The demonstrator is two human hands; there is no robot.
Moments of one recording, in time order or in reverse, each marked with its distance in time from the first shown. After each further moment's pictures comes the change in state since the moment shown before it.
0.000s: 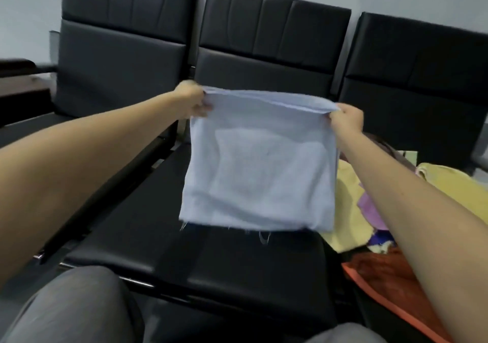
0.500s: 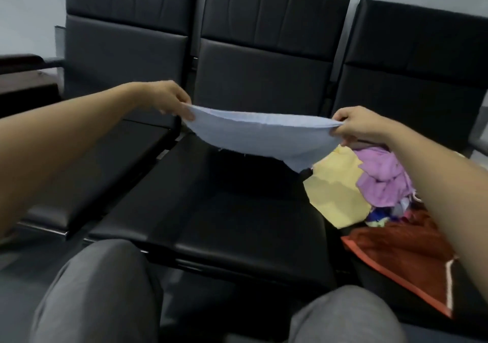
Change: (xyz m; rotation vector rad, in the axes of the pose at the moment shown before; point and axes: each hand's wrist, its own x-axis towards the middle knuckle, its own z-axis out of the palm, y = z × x) left_hand -0.048 -0.019 -0.072 0.657 -0.419 0.128; right_hand -0.027 0.000 -0.066 -0.597 -0.648 -0.142
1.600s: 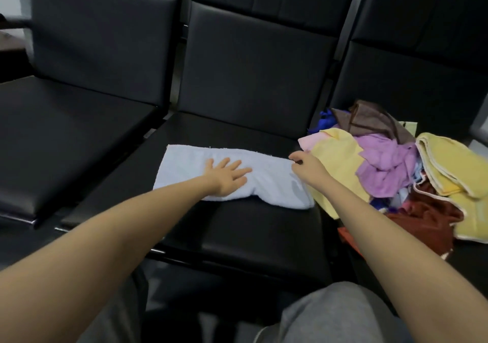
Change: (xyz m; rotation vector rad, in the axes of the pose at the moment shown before) left_hand 0.045 0.018 0.257 0.286 -0.211 0.077; right_hand 0.009 0.053 0.161 -0.002 0.061 0.073
